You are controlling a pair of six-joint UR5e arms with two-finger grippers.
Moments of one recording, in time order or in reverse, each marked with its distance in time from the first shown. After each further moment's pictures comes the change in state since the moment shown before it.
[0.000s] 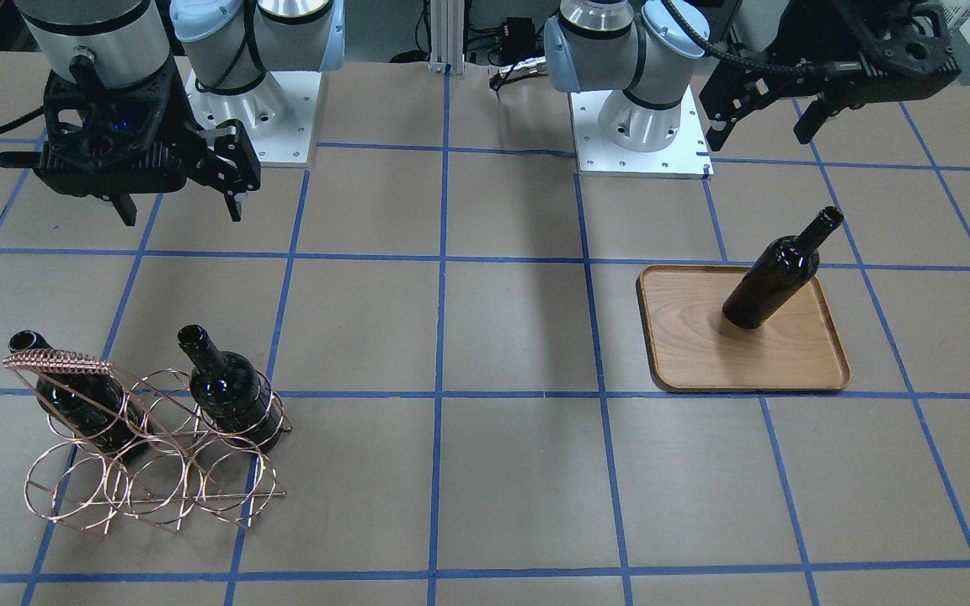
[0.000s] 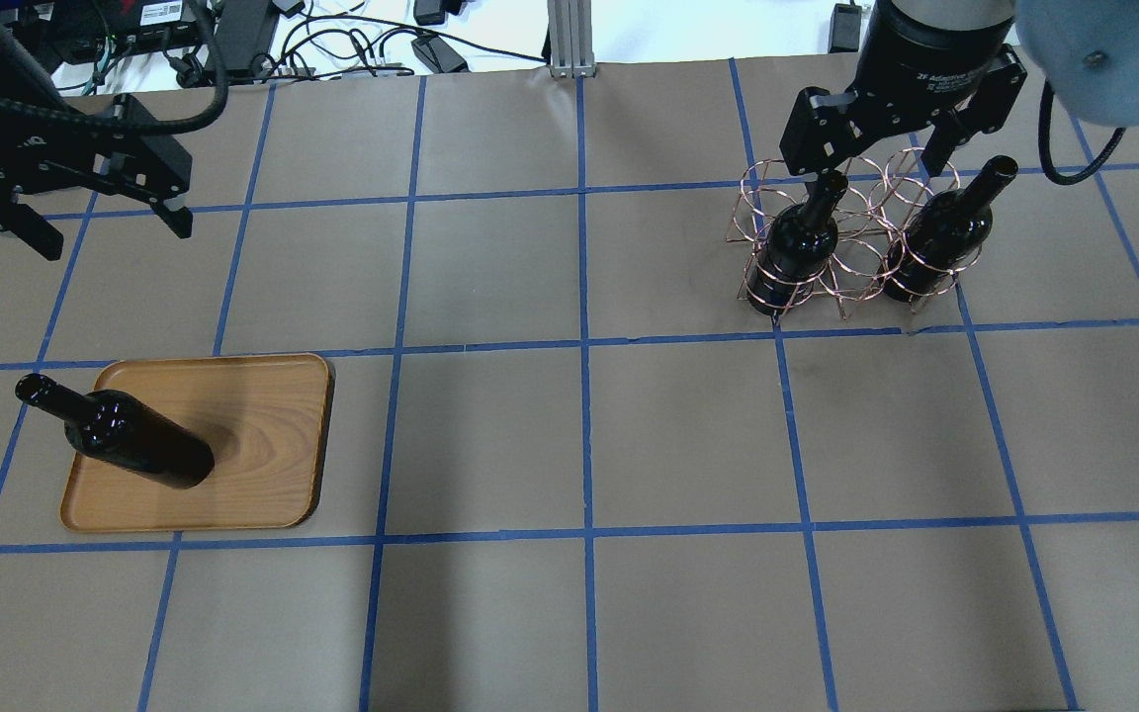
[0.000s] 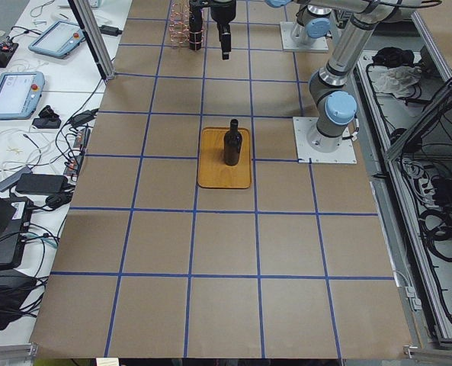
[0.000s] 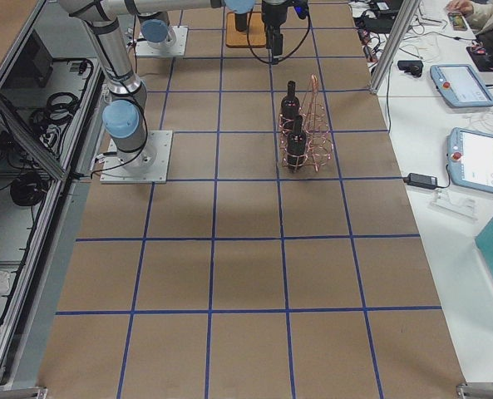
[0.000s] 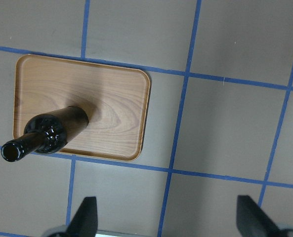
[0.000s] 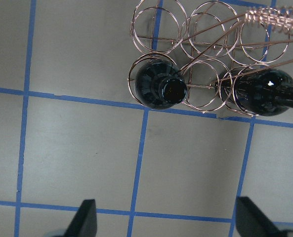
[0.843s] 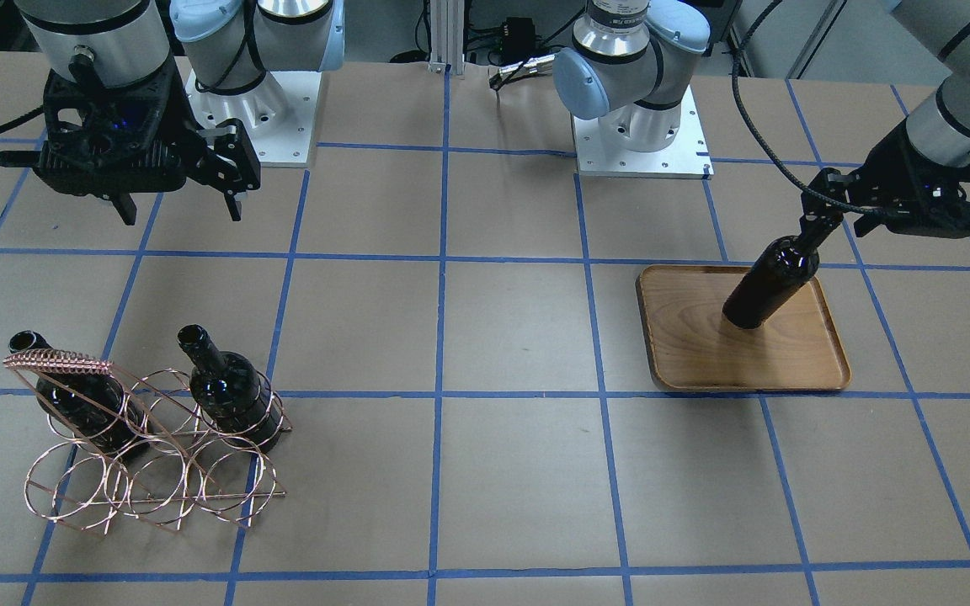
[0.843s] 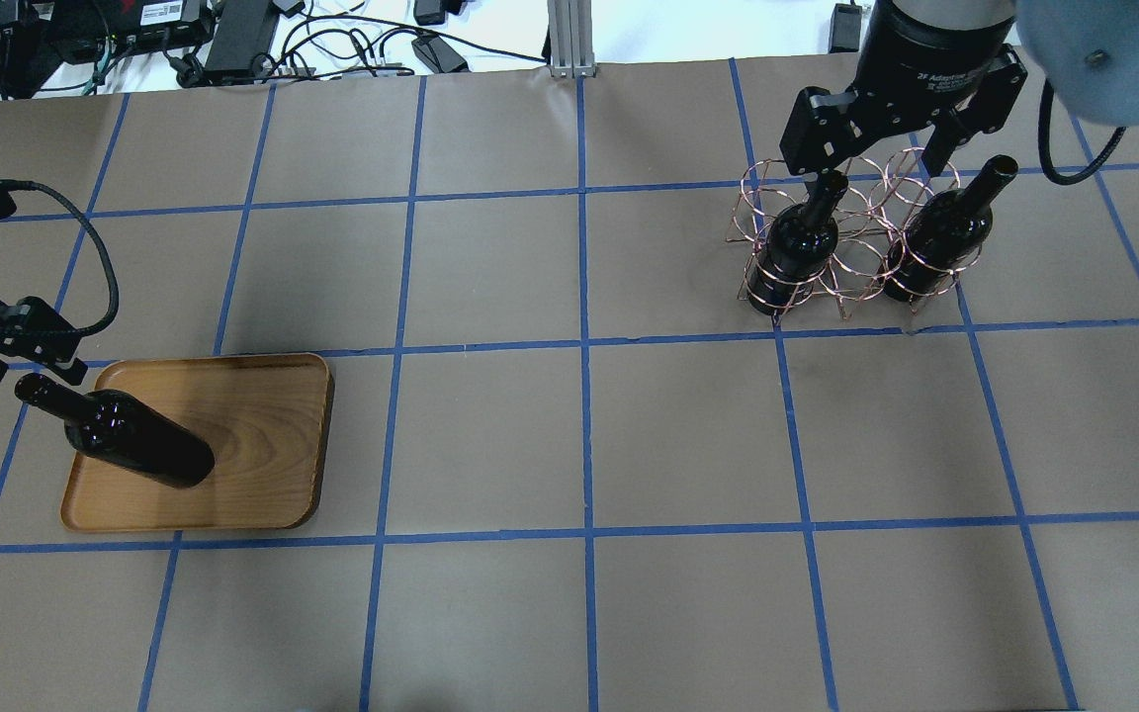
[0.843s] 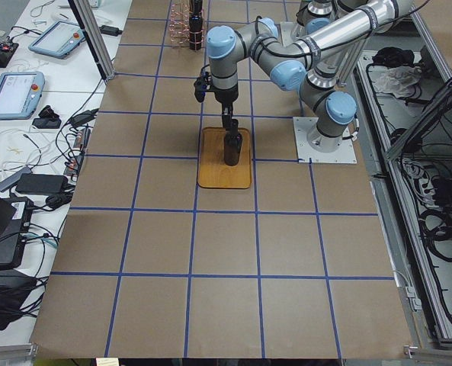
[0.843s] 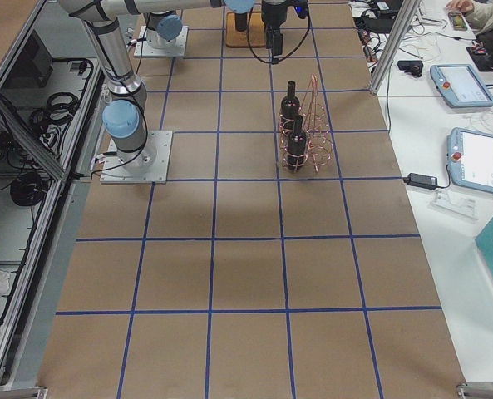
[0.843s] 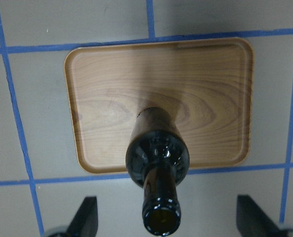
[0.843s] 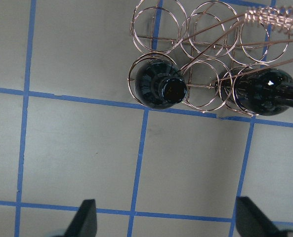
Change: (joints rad) left arm 0.396 0.006 -0.301 0.245 0.033 0.608; right arm 0.000 0.002 -0.001 0.002 -0.001 0.001
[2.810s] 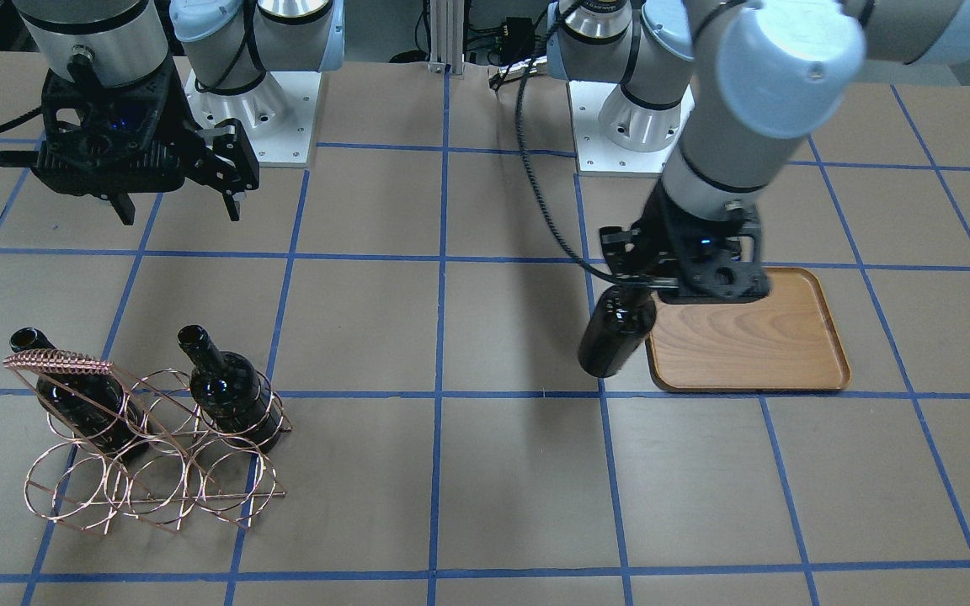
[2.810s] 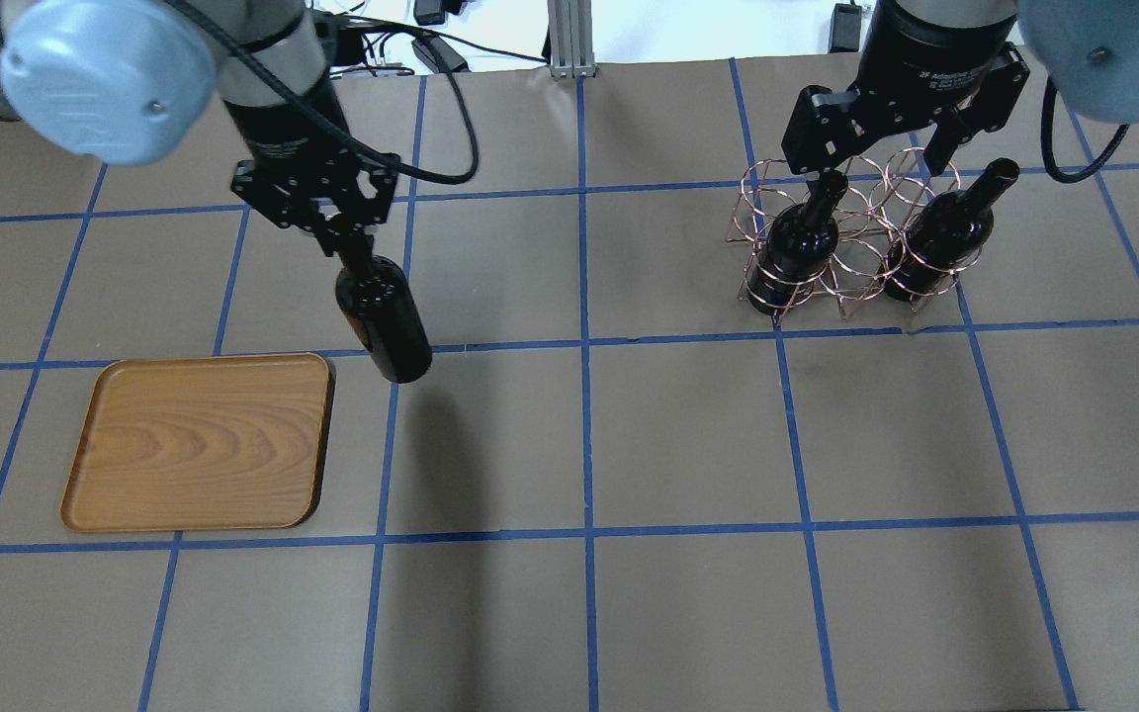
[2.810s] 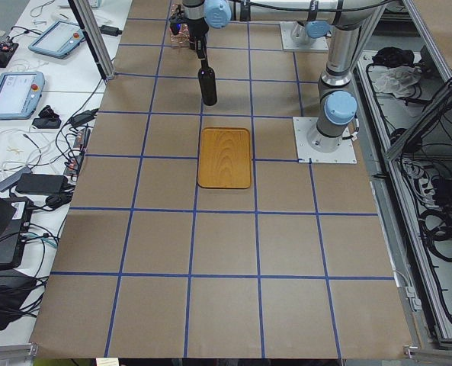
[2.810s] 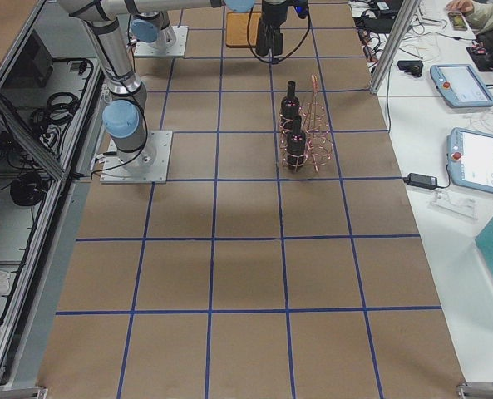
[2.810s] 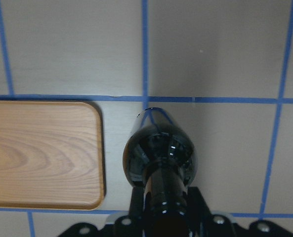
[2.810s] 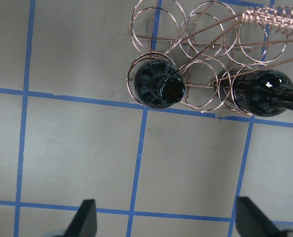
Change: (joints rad) left arm -0.501 -0.257 0.276 -0.049 -0.030 -0.619; right arm -0.002 0.000 -0.003 0.003 -0.002 -0.001
